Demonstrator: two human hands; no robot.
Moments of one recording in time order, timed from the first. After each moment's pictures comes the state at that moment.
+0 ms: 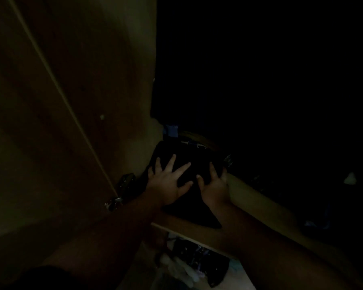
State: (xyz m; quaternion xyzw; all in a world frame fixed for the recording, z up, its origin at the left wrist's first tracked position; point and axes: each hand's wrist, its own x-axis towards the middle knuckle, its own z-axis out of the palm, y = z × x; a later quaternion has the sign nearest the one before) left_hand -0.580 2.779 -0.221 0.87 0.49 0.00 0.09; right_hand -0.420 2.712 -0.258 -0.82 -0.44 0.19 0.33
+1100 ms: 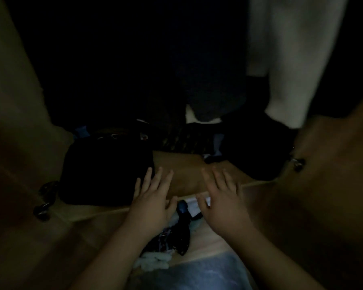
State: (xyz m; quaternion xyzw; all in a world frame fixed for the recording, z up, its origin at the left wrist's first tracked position) left_hand -0.568 2.535 -0.176 0.96 0.23 0.06 0.11; right_hand -0.439 2.371 -0.194 -0.90 -0.38 -0.03 0.18
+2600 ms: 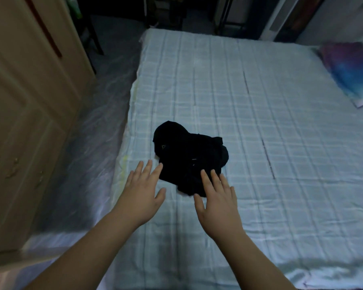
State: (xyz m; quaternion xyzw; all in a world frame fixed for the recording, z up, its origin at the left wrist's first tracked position) left_hand -0.476 1.637 -0.358 0.88 -0.40 -0.19 0.15; right_hand -0.642 1.496 -0.348 -0.91 0.35 0.02 0.20
